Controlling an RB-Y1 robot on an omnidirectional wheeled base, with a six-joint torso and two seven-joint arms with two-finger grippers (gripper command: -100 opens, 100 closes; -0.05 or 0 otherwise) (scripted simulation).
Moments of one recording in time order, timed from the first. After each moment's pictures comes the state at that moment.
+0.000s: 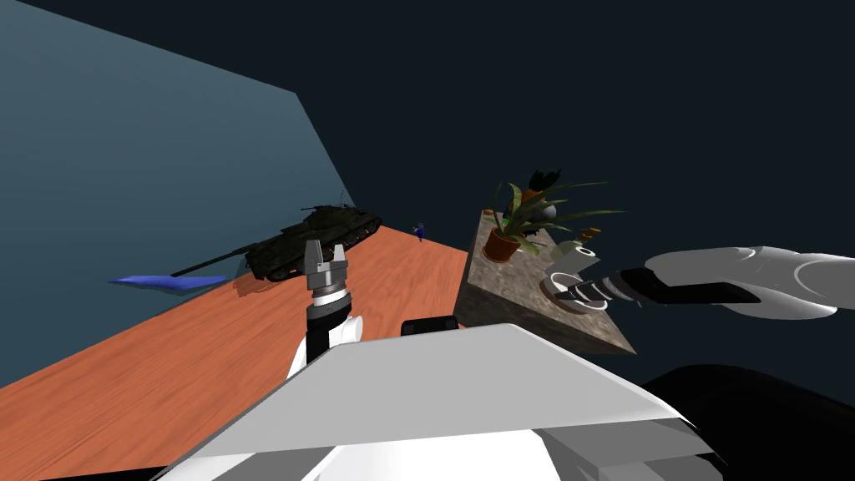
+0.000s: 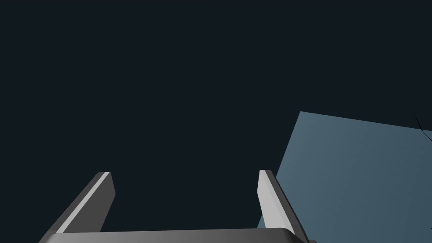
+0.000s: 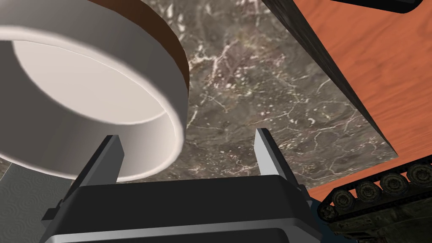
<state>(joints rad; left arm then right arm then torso) 0.53 -0.03 0.06 -2.23 -0.11 -0.60 0.05 0.88 -2.01 0.23 -1.41 0.27 -0.56 -0.31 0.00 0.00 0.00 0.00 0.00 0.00</state>
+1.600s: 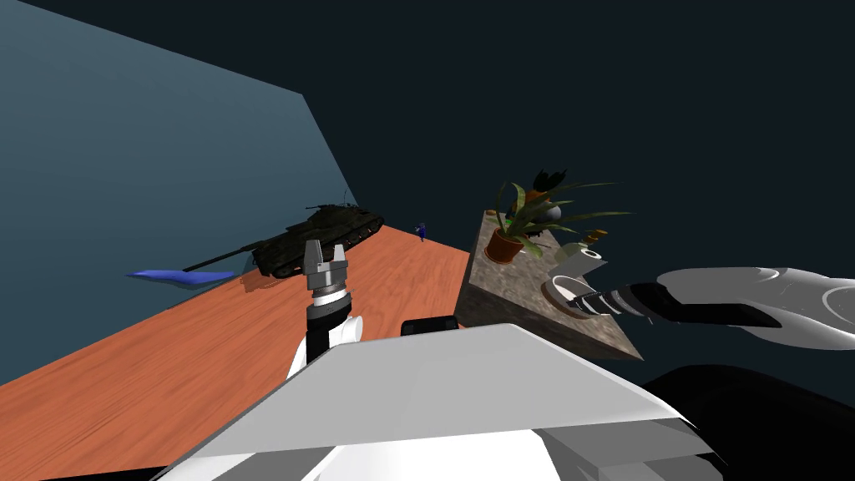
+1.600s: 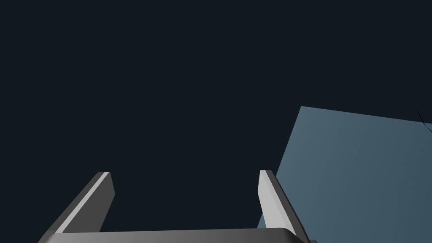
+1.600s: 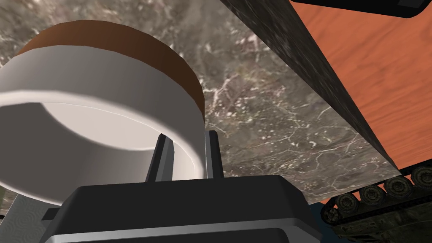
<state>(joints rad) 0.53 -0.03 0.06 -2.23 -0.11 -0.60 0.05 0.89 -1.92 0.25 -1.40 0.30 -0.52 -0.27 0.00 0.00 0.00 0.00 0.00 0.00</state>
